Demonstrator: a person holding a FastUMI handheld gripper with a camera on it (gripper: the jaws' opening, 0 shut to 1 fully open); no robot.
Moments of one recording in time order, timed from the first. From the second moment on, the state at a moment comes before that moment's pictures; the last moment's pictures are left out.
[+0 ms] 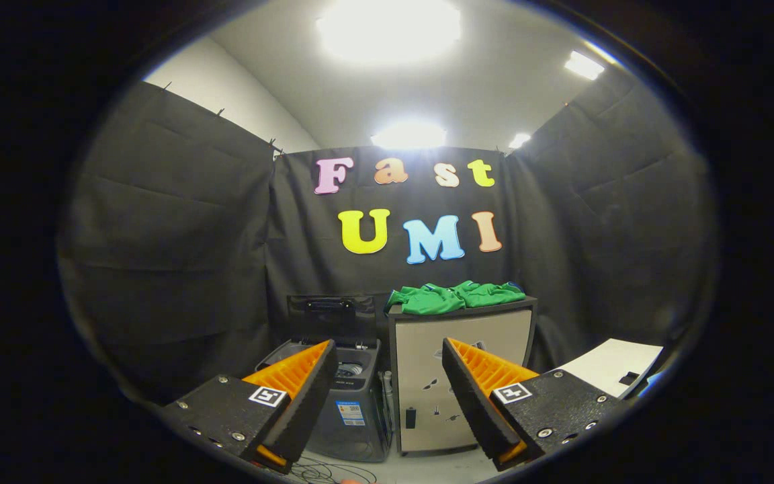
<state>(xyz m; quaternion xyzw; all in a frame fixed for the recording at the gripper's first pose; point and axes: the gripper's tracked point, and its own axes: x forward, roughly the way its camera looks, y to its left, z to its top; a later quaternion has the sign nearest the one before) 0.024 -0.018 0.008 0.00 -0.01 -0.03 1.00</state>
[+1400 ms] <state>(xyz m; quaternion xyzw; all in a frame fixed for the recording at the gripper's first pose) 0.247 -0.162 0.087 0.04 0.00 -0.13 0.99</state>
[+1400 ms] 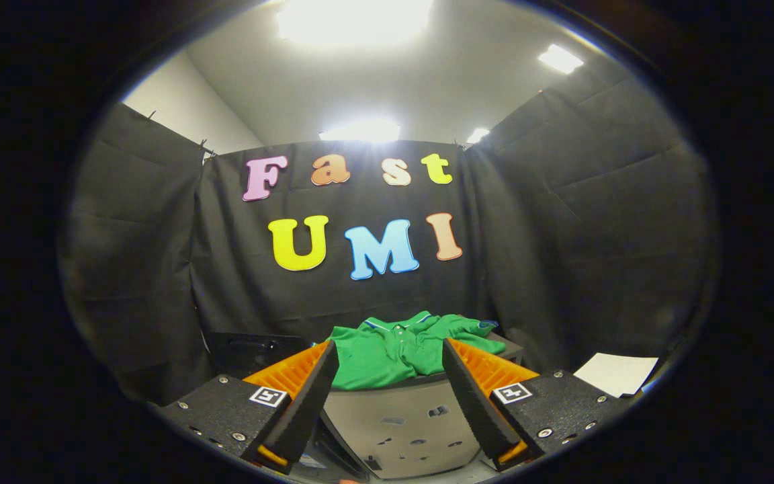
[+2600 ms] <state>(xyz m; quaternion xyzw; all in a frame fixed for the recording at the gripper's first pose) 0.502 -0.227 -0.045 0.03 0.34 -0.09 0.94</state>
